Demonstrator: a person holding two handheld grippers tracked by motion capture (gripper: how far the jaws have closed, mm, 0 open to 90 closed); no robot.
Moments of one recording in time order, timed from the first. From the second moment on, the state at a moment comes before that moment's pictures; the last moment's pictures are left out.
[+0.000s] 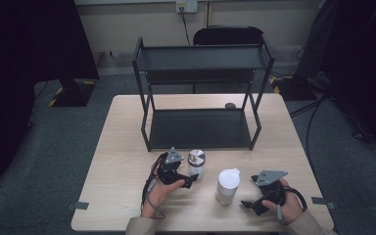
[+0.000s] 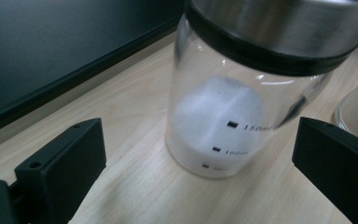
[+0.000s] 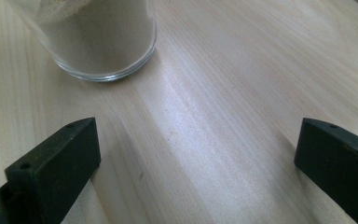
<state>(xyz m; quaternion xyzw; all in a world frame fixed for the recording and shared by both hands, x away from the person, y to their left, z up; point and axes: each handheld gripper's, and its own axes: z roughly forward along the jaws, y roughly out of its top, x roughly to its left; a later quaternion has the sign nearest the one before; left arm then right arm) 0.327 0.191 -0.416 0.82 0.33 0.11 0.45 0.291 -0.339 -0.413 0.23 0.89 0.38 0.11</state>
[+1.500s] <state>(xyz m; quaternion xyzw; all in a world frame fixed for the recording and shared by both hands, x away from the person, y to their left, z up) 0.331 0.157 -0.417 0.83 0.32 0.15 0.44 0.291 -0.339 -0.413 0.23 0.89 0.38 0.11</state>
